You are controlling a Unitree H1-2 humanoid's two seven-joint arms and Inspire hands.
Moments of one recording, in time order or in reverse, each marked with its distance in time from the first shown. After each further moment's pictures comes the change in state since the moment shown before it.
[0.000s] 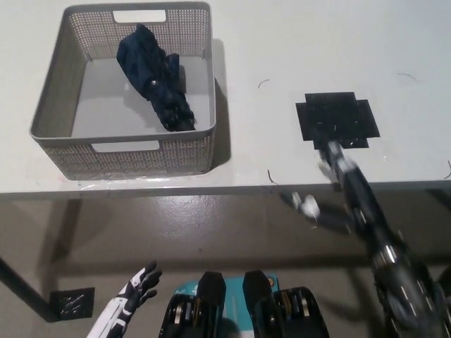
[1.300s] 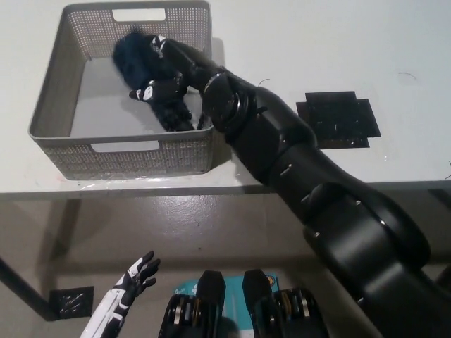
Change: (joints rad) left_arm -0.010 -0.009 0.009 -0.059 -0.004 -0.003 0.006; right_arm -1.147 0.217 0.259 1.341 -0.308 -0.055 -0.105
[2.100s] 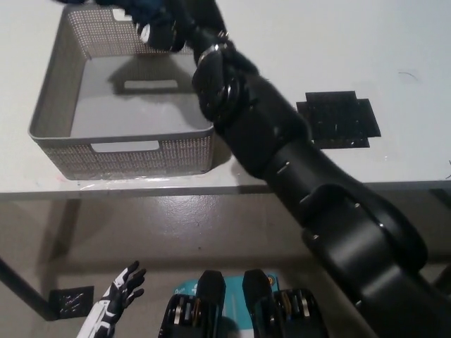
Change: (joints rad) left_arm 0.045 -0.023 0.035 0.007 -0.020 0.000 0.031; right_arm 0.007 0.028 -0.021 -0.111 -0.049 0.034 -0.299
